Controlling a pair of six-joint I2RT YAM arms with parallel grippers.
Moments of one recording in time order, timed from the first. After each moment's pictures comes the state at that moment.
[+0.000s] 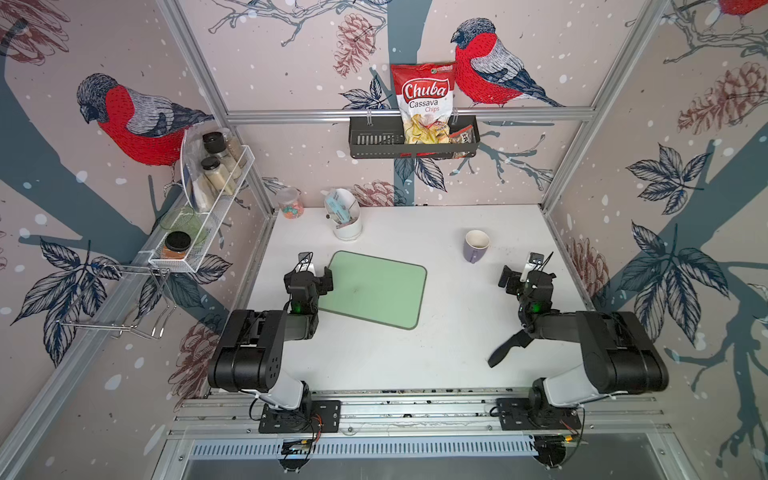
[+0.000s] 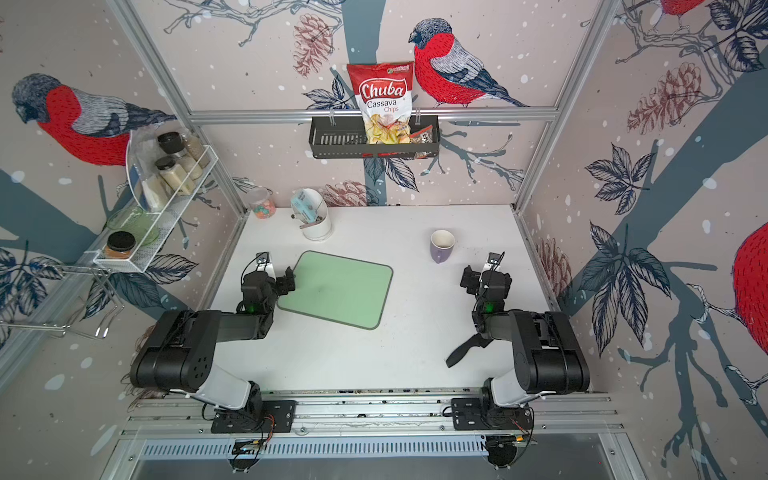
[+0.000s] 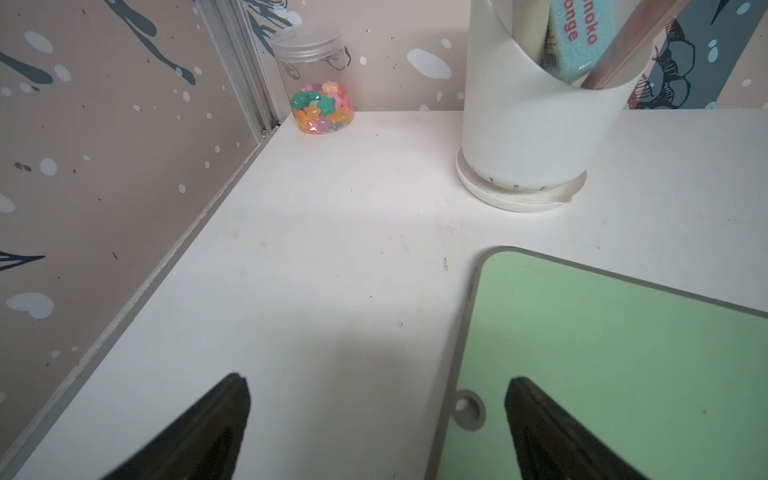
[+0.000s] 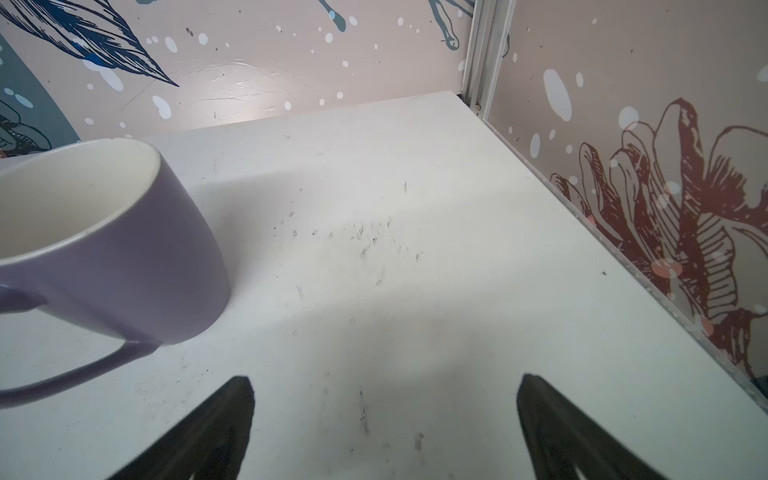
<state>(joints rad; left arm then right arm) -0.04 1.55 0.39 0.79 -0.21 0.00 0.05 1.51 0.37 0.76 0.20 0.08</state>
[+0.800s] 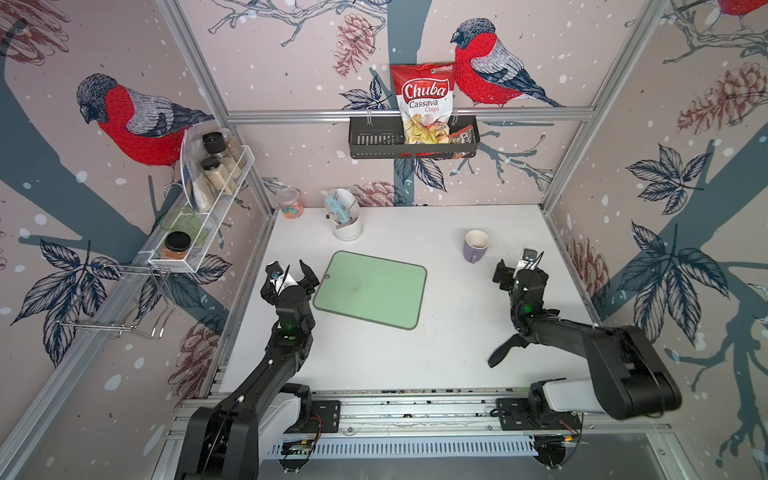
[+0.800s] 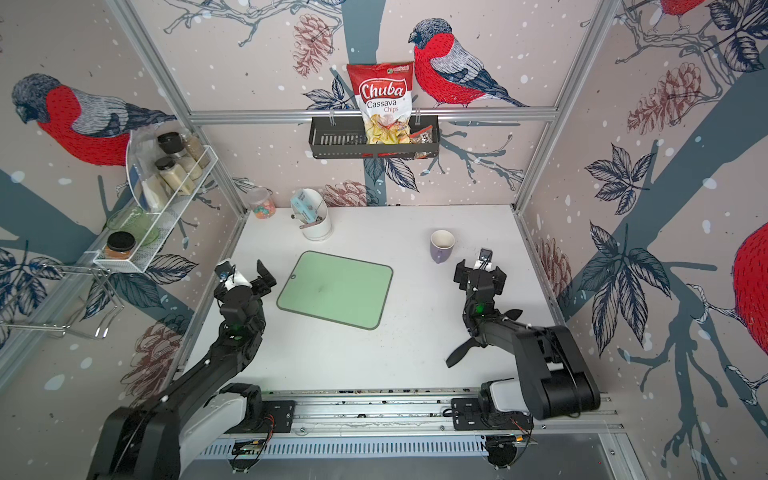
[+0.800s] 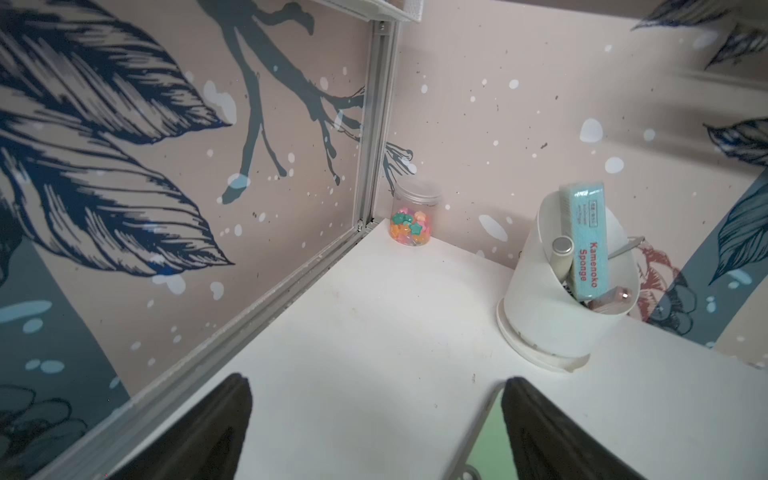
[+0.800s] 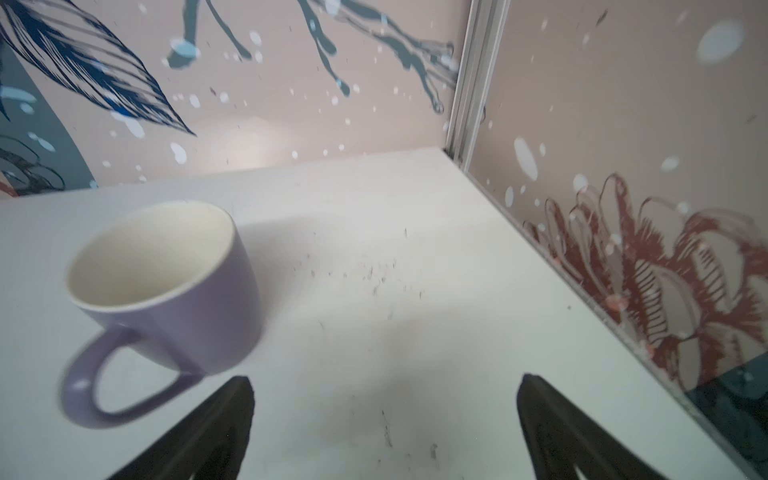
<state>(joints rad) -0.06 0.93 0.32 0.46 -0.51 -0.30 0.28 1.27 0.41 0.65 0.52 0.06</state>
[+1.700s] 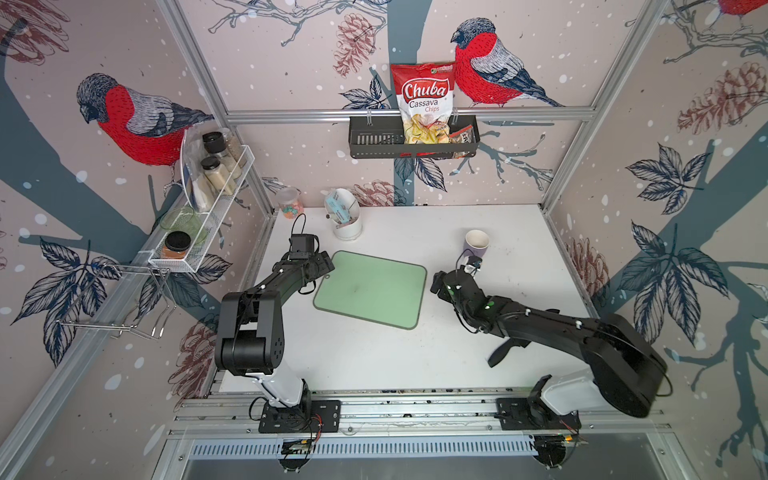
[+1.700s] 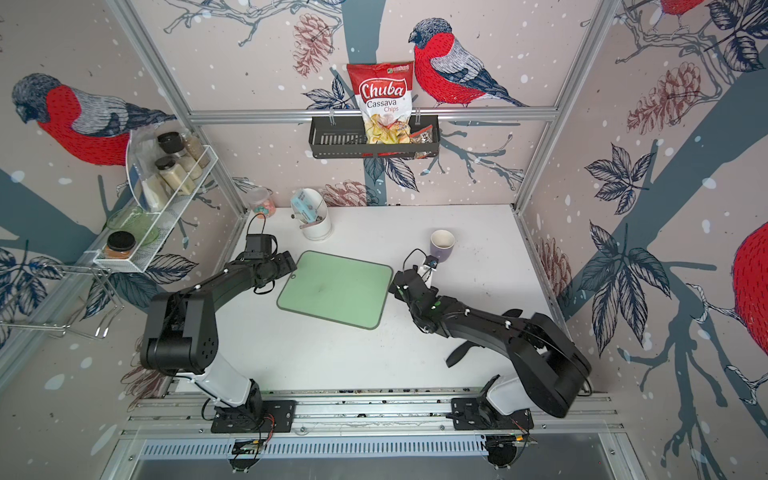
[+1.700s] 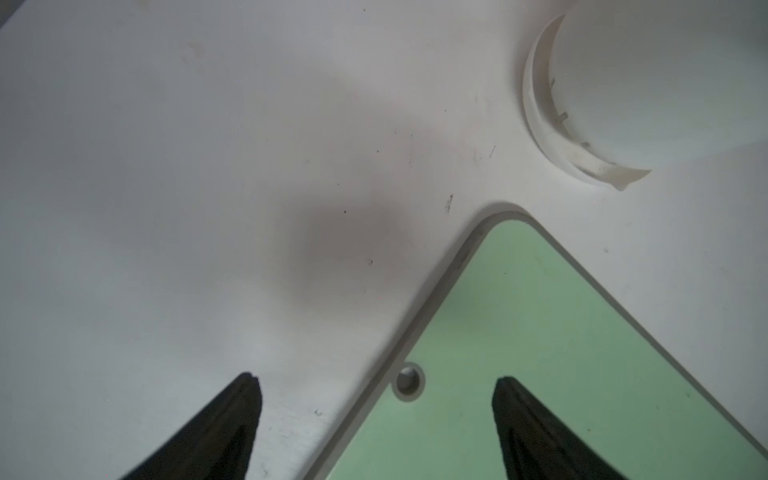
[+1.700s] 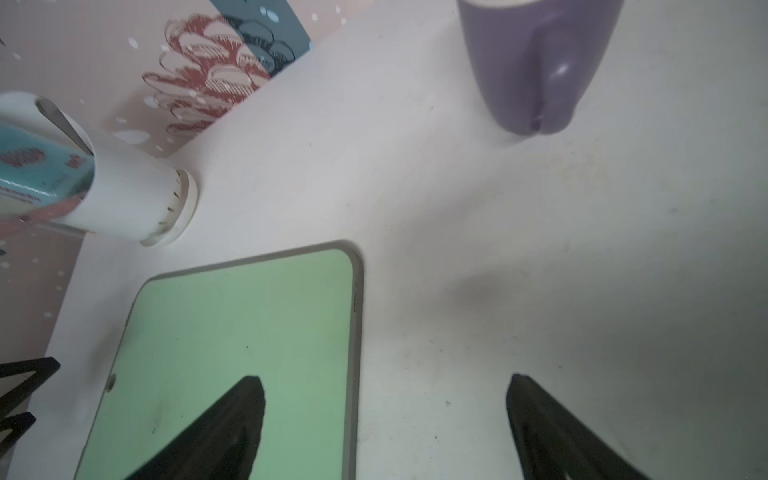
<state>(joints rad) 0.01 1.67 0.98 -0.28 -0.04 -0.48 0.82 1.52 0.78 -0.02 0.42 0.95</state>
